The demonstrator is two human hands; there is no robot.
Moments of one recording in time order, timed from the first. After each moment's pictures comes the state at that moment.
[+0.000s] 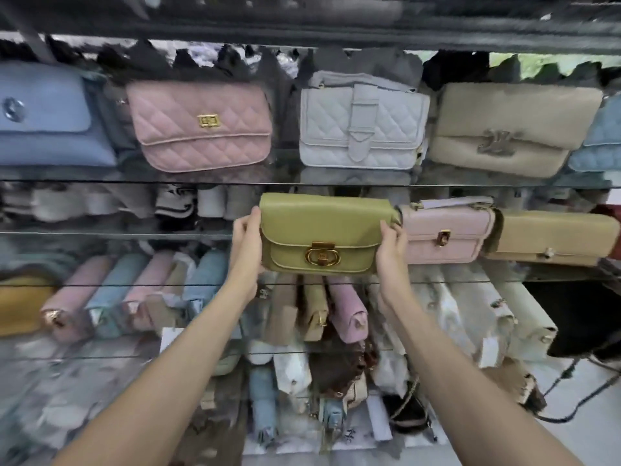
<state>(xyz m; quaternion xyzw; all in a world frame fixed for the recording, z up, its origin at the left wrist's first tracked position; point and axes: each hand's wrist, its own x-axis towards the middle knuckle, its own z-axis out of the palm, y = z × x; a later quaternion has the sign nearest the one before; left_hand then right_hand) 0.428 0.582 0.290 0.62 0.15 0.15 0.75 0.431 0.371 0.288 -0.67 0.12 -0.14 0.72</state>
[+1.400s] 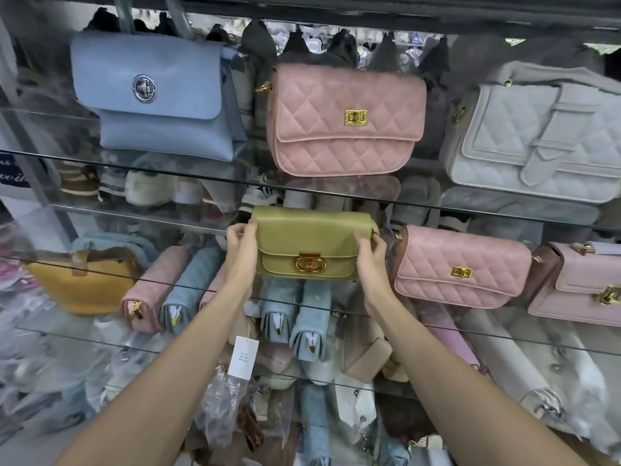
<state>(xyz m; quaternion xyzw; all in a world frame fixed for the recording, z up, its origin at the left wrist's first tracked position) 0.477 0.797 0.246 0.62 0.24 0.21 0.72 0.511 0.594 0.256 -0.71 0.05 0.01 0.70</state>
